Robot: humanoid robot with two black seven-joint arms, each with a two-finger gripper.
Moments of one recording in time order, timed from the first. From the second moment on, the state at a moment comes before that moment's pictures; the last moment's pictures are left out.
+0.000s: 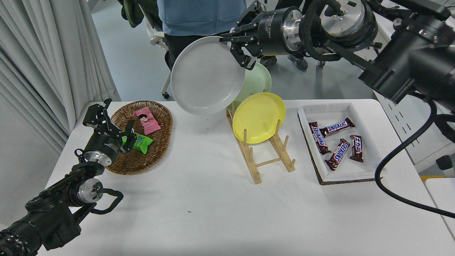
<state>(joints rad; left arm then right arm) -0.56 0.37 -0.73 -0.69 0.14 -0.22 -0.62 1.53 -0.25 0.30 0.97 0.76 -0.32 -0.47</state>
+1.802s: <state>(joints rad) -0.56 0.37 -0.73 -0.69 0.14 -0.22 -0.62 1.19 -0.02 0.30 0.75 1.04 -0.78 -0.47</state>
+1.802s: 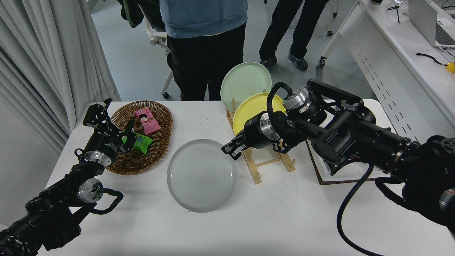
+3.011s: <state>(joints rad) -0.56 0.37 -0.73 -0.69 0.14 -0.22 -0.62 1.04 0.00 0.34 0.58 0.95 -0.79 -0.48</state>
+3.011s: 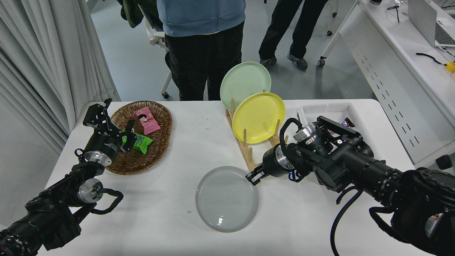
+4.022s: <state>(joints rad) -0.56 0.37 -0.73 -0.69 0.14 -0.22 -0.62 1.01 0.00 0.34 0.60 0.95 -0.79 -0.48</state>
